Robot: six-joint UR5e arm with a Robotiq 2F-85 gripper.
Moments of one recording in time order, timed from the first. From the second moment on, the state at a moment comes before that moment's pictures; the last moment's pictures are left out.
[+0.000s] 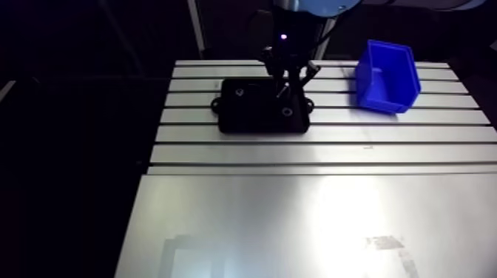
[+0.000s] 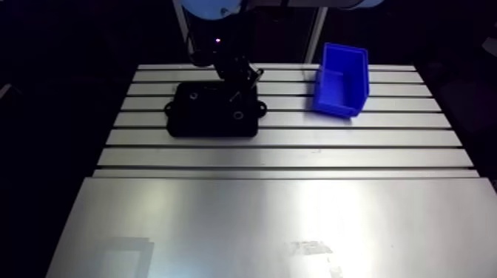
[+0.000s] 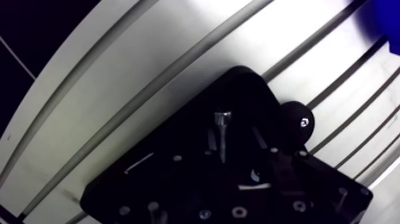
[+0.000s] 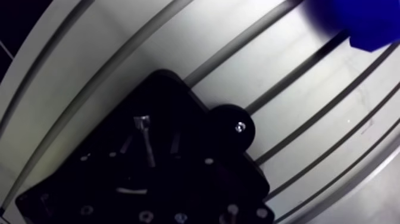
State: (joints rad) arm -0.03 -1.01 1.70 -2.17 -1.60 -0.91
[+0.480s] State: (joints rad) arm -0.02 -1.01 1.70 -2.17 -1.60 -0.91
